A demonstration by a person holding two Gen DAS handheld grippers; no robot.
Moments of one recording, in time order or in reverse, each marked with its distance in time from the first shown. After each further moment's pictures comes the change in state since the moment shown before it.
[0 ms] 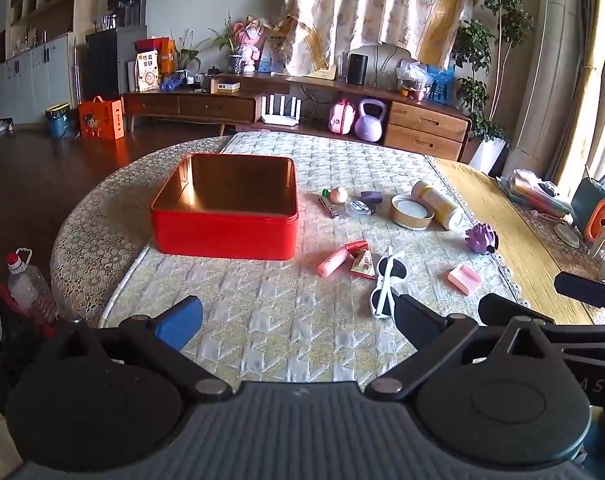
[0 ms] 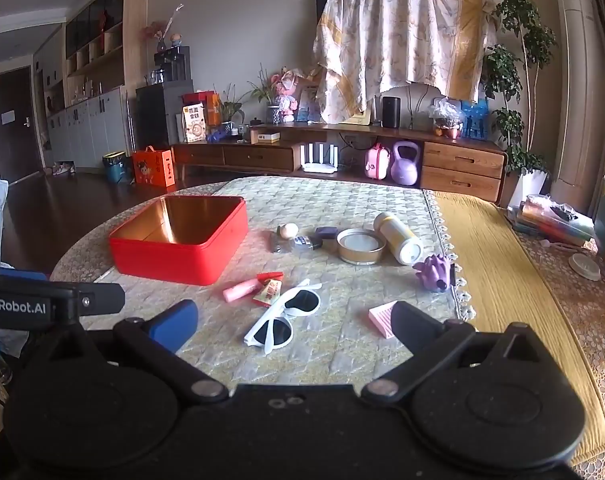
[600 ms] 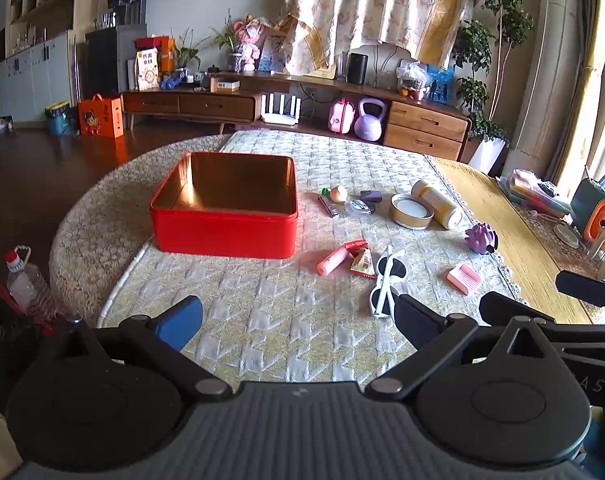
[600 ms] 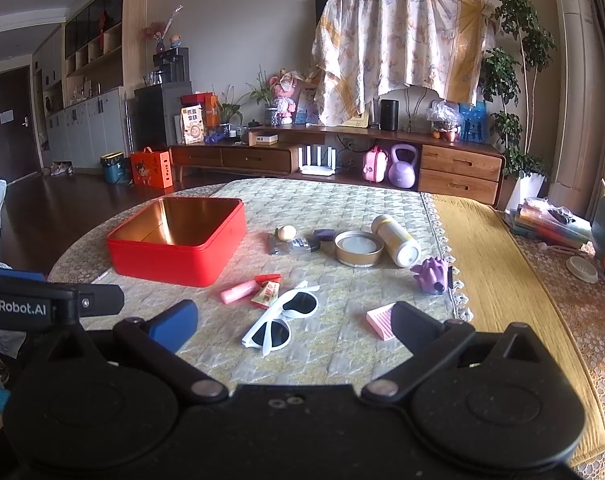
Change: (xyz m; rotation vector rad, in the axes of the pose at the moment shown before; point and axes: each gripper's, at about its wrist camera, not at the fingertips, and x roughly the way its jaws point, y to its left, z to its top) left arm -0.001 0.002 0.001 -0.009 0.008 -0.003; right arm -0.001 0.003 -0.001 -0.007 -0.004 -0.007
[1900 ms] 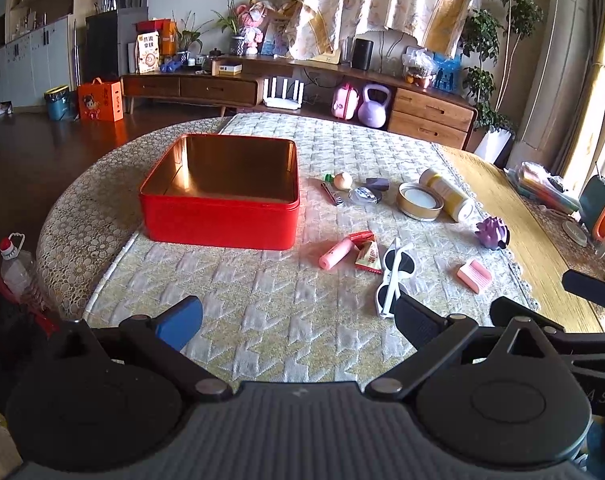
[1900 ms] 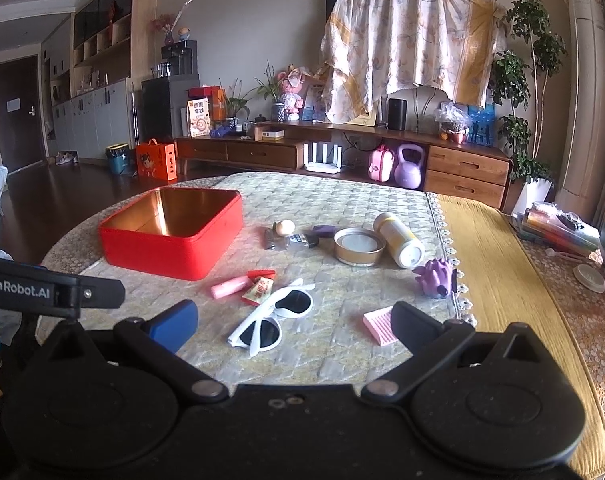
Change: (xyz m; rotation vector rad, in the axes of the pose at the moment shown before) left arm 0.035 -0.004 0.005 -0.006 0.046 0.011; right arm 0.018 -0.014 -0.001 -0.044 0.013 0.007
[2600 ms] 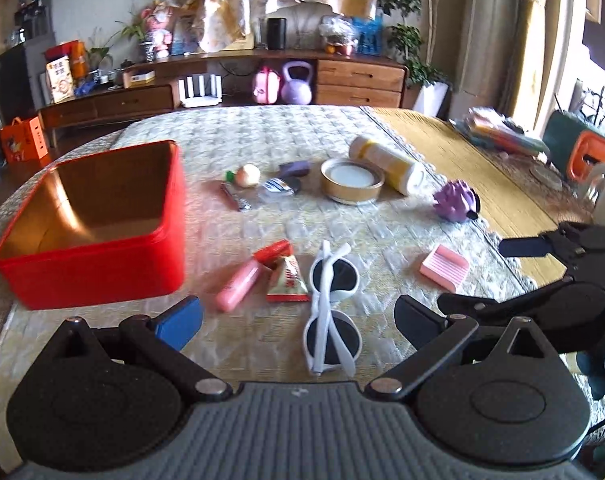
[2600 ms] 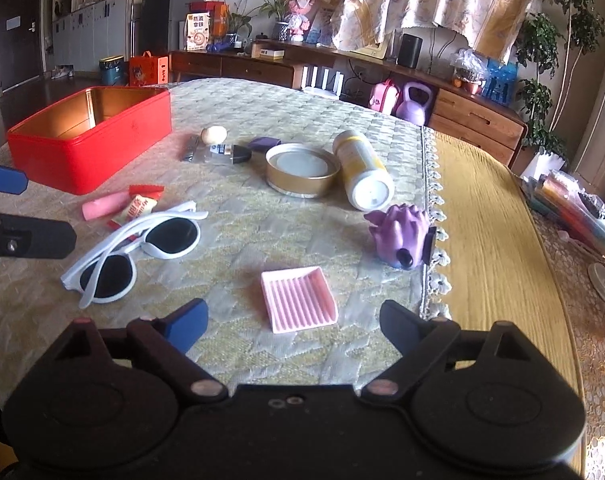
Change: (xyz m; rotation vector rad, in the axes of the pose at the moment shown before) left arm 0.103 -0.069 0.012 0.227 0.033 -0.152; right arm 0.120 -0.081 -0.018 -0.126 0.237 -0.007
